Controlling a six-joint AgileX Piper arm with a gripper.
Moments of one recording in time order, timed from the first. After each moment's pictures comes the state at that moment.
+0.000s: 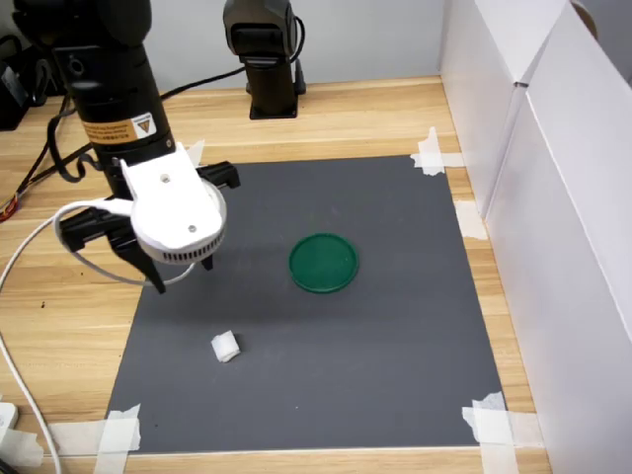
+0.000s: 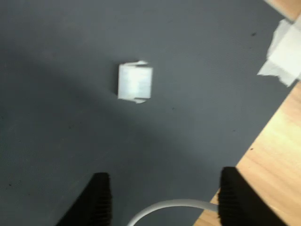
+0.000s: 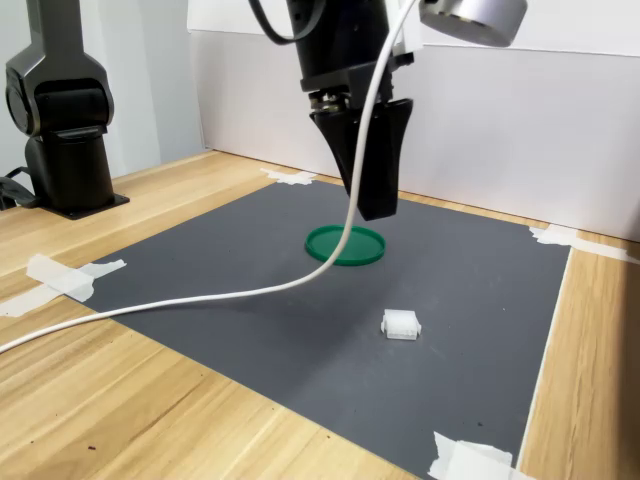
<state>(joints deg) -6.1 103.7 -89.5 6.4 57.7 -46.0</state>
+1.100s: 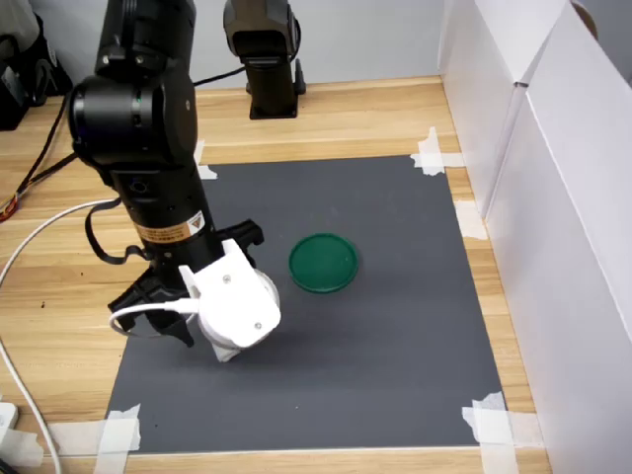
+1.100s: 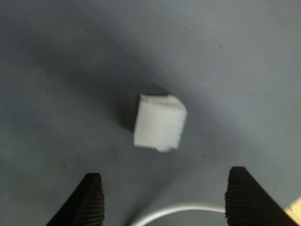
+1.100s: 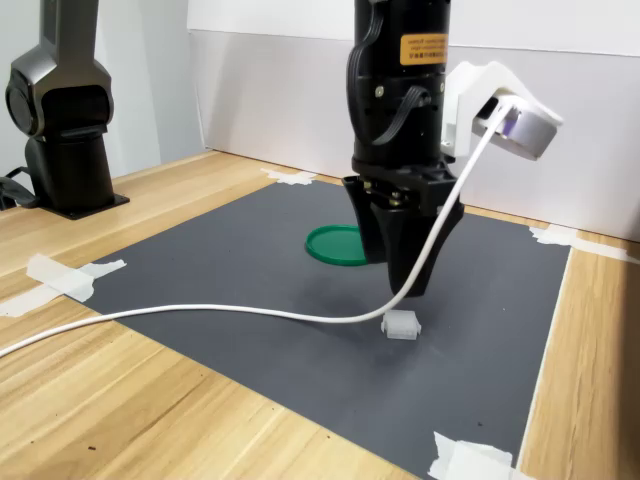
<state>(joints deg) -0.9 116.6 -95.3 0.0 60.3 -44.9</state>
